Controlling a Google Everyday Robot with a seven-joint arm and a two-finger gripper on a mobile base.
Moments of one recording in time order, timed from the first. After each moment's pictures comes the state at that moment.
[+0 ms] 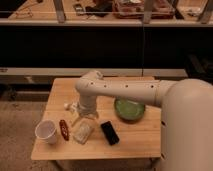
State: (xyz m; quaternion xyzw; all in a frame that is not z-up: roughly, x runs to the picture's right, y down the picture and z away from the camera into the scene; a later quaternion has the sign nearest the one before) arm -0.114 0.156 0.768 -0.12 -0.39 -0.76 0.51
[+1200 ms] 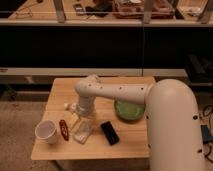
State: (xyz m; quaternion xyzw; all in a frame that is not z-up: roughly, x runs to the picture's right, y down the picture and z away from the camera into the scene) arm -0.130 0.182 0.812 -0.12 -0.44 -0.77 0.45
